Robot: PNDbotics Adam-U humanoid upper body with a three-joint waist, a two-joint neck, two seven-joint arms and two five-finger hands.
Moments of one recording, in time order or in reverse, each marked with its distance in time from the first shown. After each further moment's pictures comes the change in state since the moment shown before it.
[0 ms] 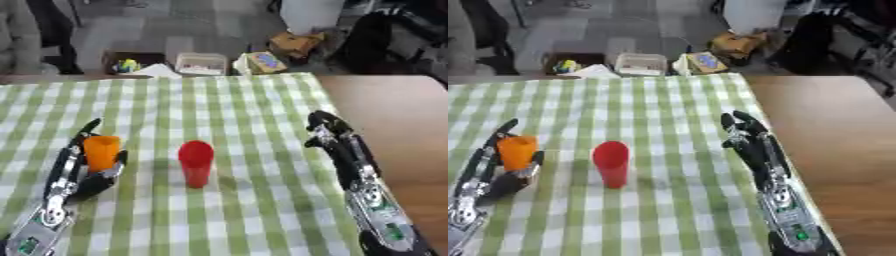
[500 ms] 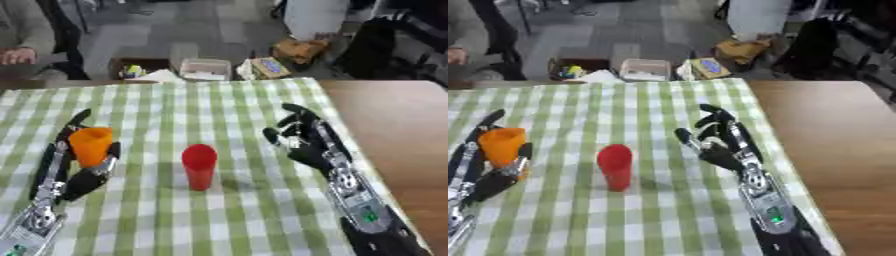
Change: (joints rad) left arm 0.069 0.031 -0.020 -0.215 0.049 0.010 0.000; right arm -0.102 0.004 0.057 0.128 0.258 -0.173 0.104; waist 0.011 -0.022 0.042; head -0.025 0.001
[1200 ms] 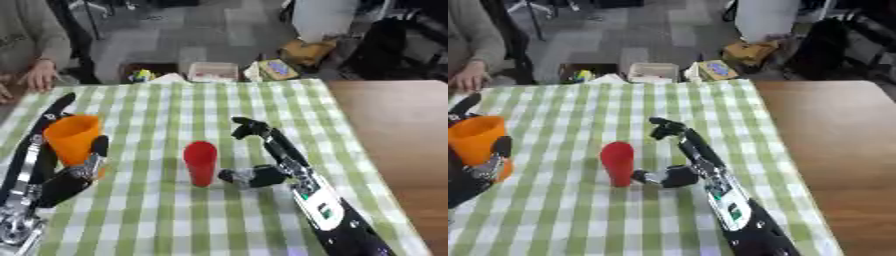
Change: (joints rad) left arm 0.073 0.019 -0.019 -0.259 0.087 0.038 -0.034; right arm -0.034 0.074 0.015 0.156 0.341 -0.226 0.009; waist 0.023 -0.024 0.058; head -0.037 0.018
